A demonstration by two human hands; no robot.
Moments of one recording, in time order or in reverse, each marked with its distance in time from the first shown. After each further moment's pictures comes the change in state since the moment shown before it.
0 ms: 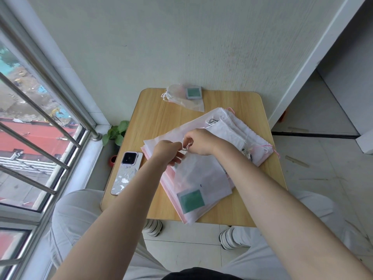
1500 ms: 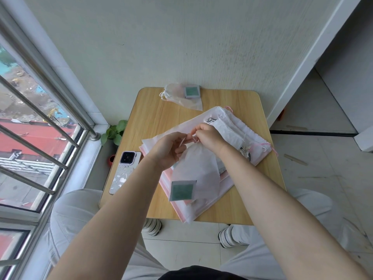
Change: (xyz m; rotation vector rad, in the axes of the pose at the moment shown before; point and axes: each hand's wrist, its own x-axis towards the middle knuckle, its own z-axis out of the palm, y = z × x) left_hand -0.006 0.004 0.001 -0.637 -0.493 0.036; right_hand 0.002 0.022 0.007 0.697 0.253 0.246
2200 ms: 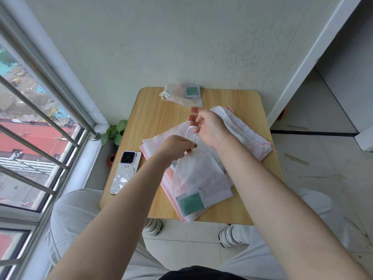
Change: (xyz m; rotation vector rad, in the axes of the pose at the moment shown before) left_hand 0.010 -0.001 0.011 0.794 0.289 0.065; right_hand -0.005 -0.041 -0.003 0.810 -0.037 0.071
